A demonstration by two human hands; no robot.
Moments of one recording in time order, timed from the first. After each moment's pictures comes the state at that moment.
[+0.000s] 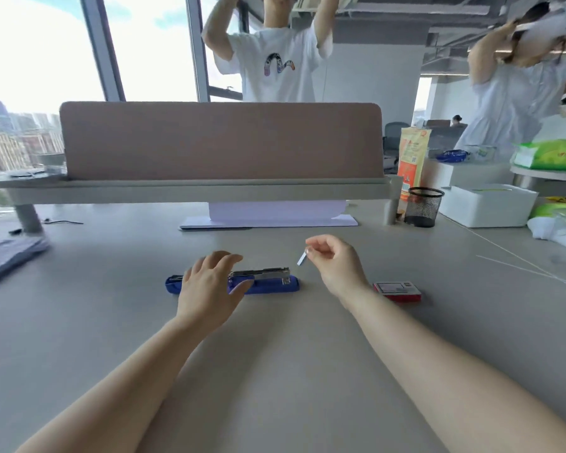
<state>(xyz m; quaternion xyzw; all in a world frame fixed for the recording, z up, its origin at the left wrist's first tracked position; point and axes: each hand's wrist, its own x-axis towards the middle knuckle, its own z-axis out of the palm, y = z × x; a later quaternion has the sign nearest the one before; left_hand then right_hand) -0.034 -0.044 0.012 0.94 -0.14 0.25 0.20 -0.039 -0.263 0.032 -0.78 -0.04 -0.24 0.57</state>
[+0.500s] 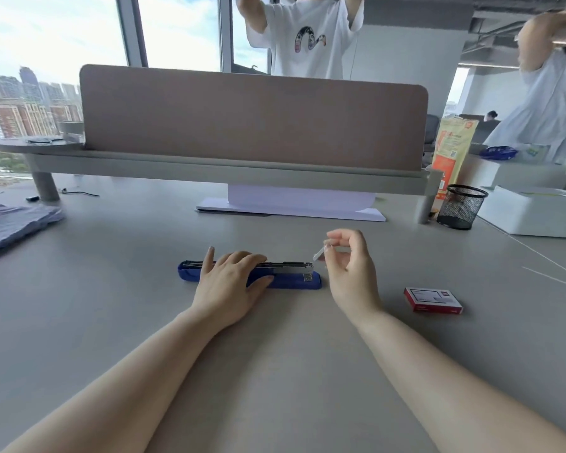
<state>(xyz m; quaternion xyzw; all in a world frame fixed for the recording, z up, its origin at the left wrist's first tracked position) -0.020 -0.043 -0.002 0.95 -0.16 0.20 0.18 -0.033 -0.239 0.010 -0.76 -0.09 -0.32 0.56</state>
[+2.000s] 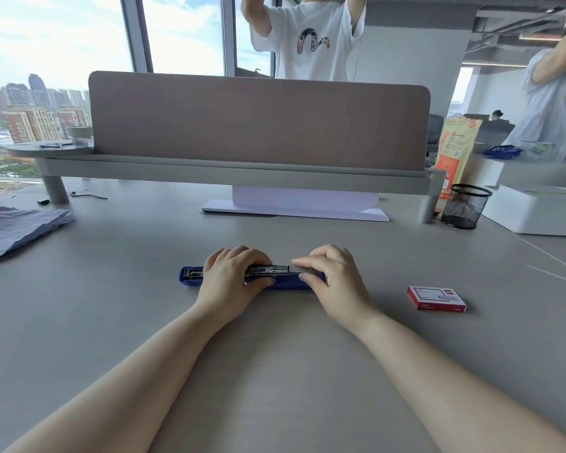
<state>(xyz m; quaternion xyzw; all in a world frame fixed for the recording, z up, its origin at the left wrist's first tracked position) -0.020 -0.036 0.000 0.90 -0.19 0.27 0.28 -0.038 -0.231 0.005 -0.87 -0.19 -0.29 0.34</state>
